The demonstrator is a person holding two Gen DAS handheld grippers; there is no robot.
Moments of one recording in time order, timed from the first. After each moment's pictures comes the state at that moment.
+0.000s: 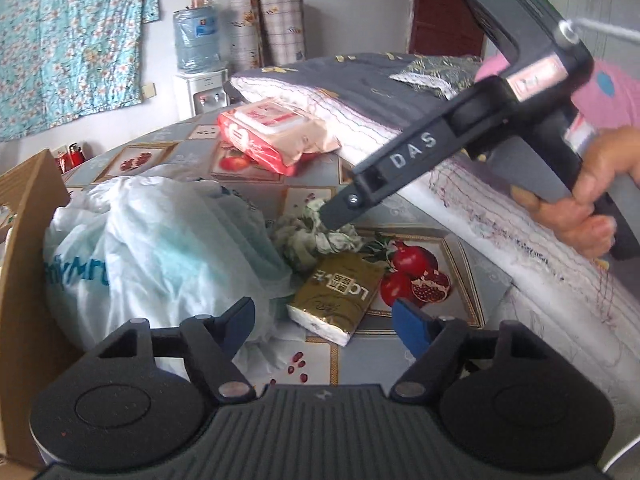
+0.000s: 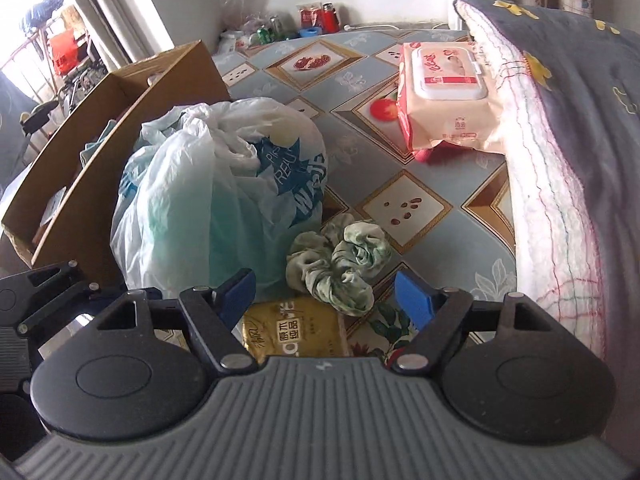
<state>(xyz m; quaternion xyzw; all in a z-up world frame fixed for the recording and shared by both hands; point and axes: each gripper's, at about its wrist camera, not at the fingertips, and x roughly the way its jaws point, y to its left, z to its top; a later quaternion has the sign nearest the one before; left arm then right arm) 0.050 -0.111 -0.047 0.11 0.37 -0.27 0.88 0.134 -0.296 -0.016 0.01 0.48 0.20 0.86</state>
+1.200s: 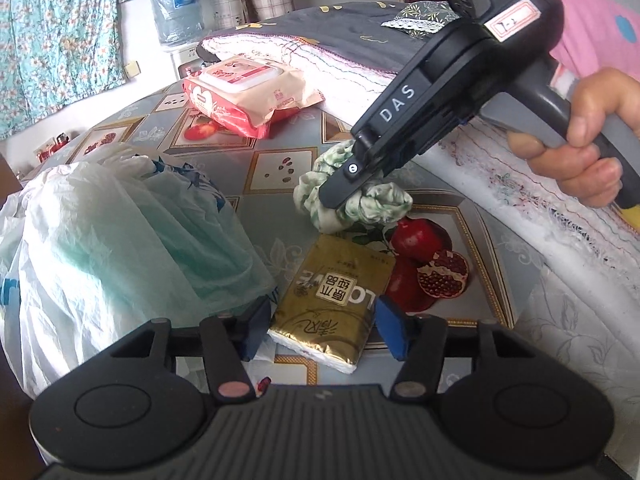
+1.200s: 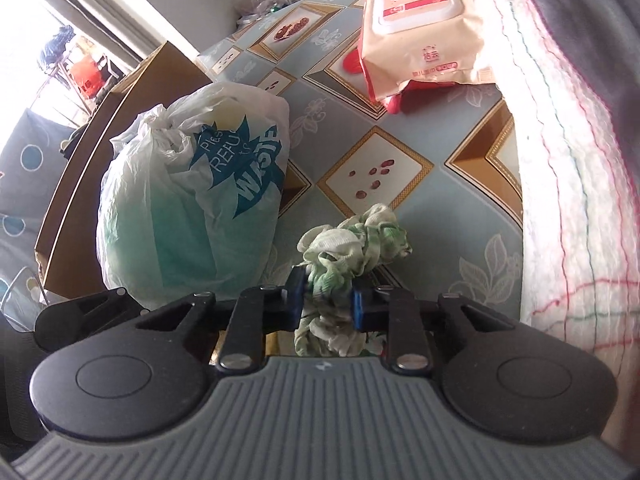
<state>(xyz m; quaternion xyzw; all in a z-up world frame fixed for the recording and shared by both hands) 0.082 -0.158 -0.085 0.14 0.41 -0.26 0.86 0.179 -0.363 -0.072 0.14 0.53 0.24 0.80</state>
